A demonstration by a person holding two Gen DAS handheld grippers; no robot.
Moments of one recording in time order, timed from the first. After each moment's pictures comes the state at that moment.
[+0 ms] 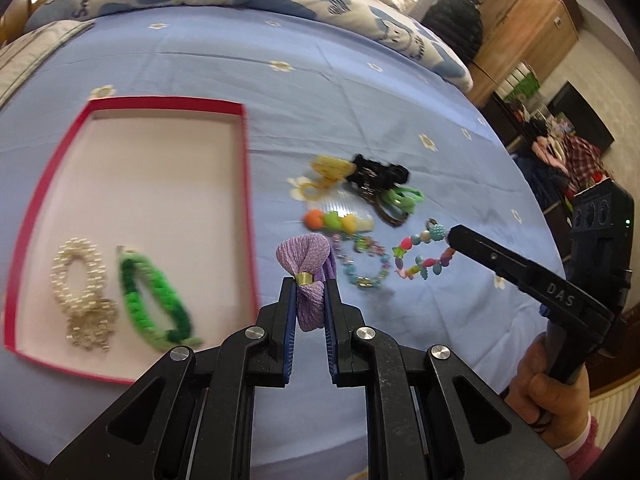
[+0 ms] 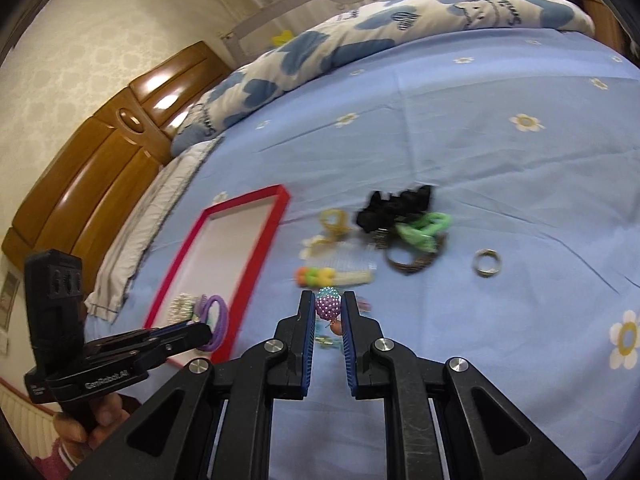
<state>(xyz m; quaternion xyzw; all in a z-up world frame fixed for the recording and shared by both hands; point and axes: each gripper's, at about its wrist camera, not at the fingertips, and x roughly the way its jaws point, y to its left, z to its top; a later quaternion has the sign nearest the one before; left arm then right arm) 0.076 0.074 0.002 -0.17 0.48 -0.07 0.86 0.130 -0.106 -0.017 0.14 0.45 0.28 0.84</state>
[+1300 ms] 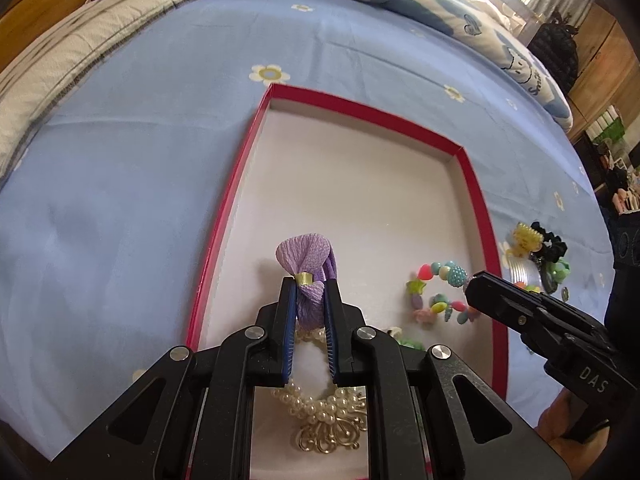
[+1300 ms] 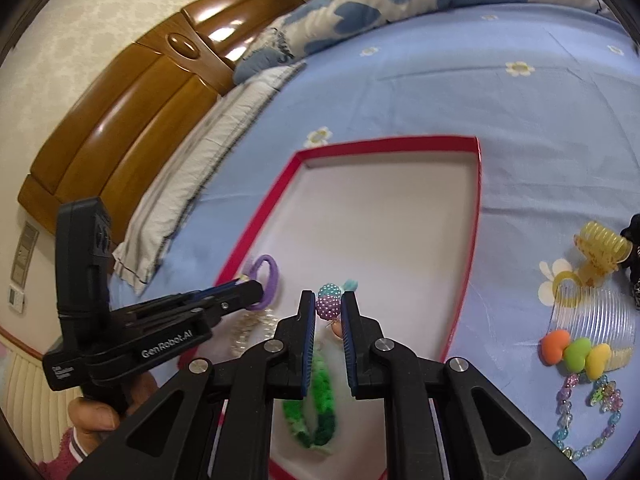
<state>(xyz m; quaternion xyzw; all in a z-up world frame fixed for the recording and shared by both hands) 0.109 0.225 -0.048 -0.17 0.52 0.08 0.83 0.169 0.090 -0.057 0.09 0.50 0.39 0.77</state>
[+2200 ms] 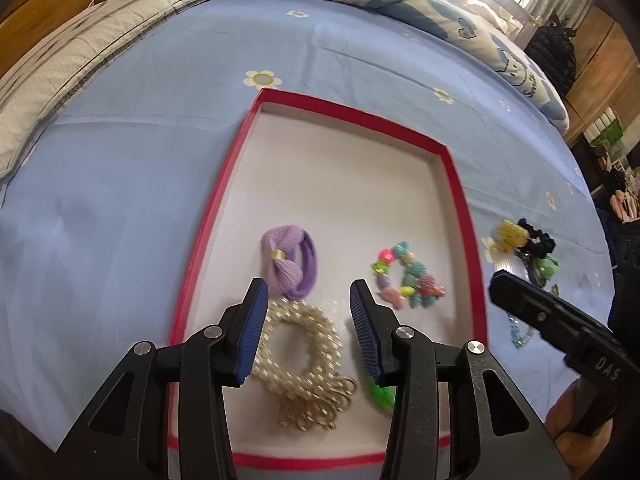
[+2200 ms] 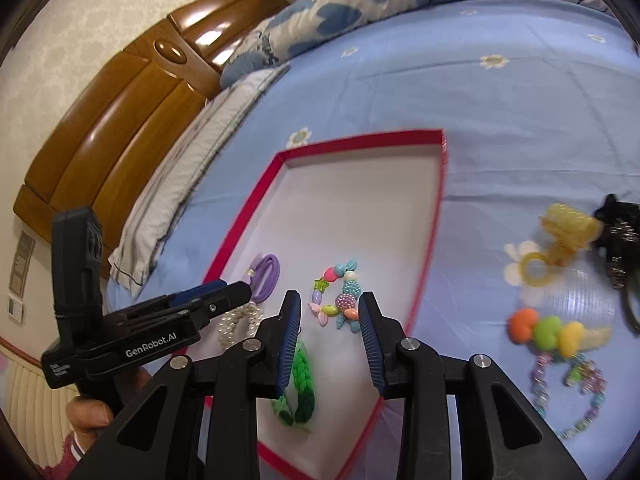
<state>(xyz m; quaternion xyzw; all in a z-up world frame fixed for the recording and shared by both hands) 0.096 0.210 -0.028 -0.18 0.51 0.08 0.84 0.161 0.055 -0.042 0.11 0.50 0.37 0.78</state>
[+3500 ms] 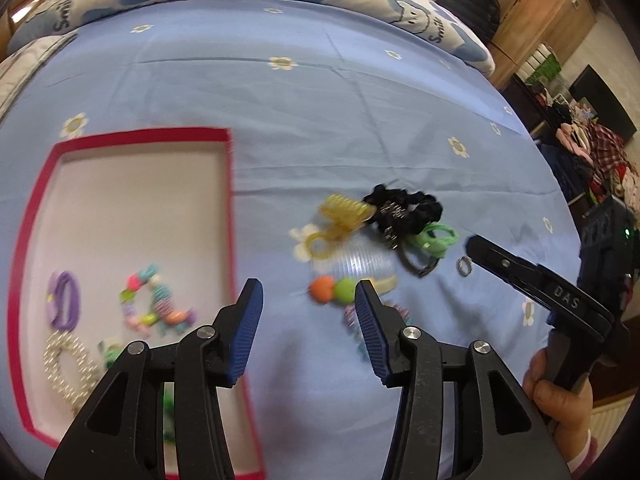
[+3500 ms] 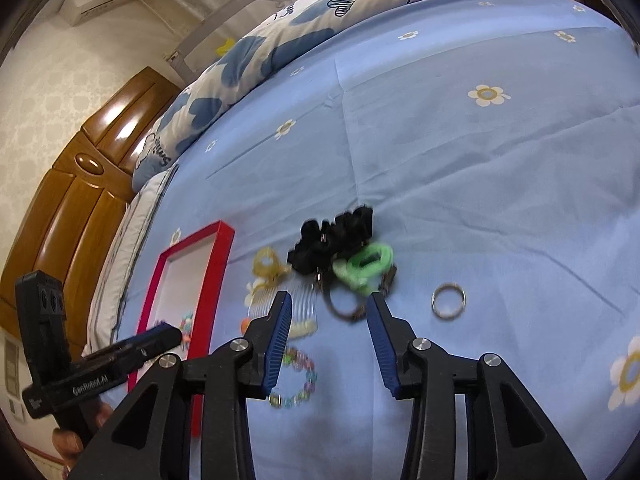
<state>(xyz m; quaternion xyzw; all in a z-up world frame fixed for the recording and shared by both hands) 0.169 0.049 -0.008 -0.13 0.52 -0.06 0.84 0.204 -0.143 -0.053 0.21 0.48 0.20 0.83</state>
